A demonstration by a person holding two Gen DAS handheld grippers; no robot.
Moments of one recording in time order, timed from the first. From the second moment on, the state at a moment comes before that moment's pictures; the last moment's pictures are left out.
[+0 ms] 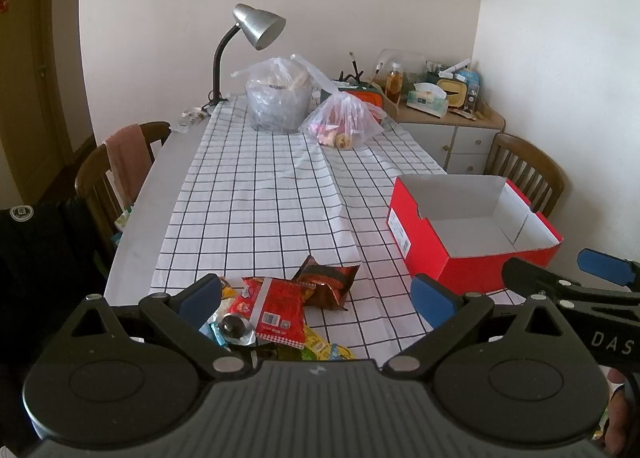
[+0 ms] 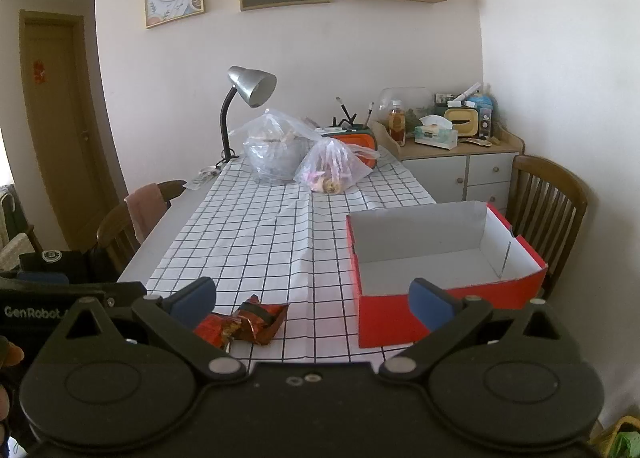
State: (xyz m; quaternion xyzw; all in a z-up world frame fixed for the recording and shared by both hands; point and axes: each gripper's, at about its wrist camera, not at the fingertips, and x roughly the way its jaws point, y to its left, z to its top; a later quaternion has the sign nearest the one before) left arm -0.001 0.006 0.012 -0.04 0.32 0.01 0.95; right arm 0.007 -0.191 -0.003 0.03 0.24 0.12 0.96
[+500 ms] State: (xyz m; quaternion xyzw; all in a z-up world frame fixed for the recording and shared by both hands) left arm 0.000 0.005 0.011 -0.03 0.32 0.01 0.95; right arm 0.003 -0.193 -0.008 0.03 0.24 0.12 0.96
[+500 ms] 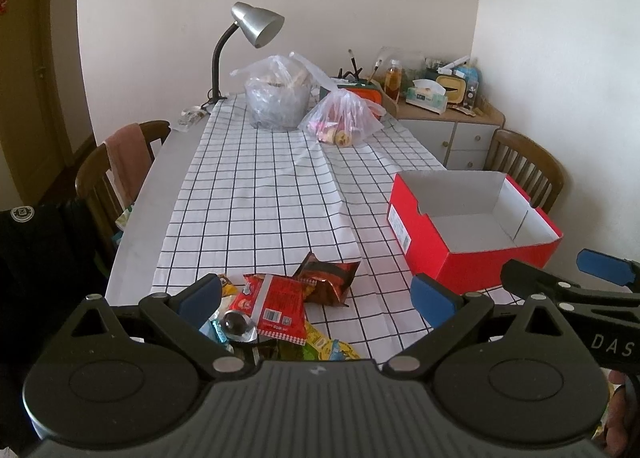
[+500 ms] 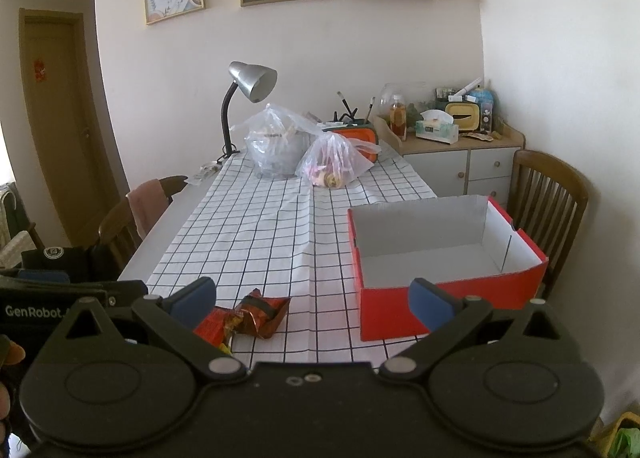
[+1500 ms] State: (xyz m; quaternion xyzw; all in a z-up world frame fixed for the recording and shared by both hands) left arm -0.022 0.013 0.002 -0.04 0.34 0.03 0.94; right arm -0.009 -0.184 -0.010 0.03 0.25 0.13 0.96
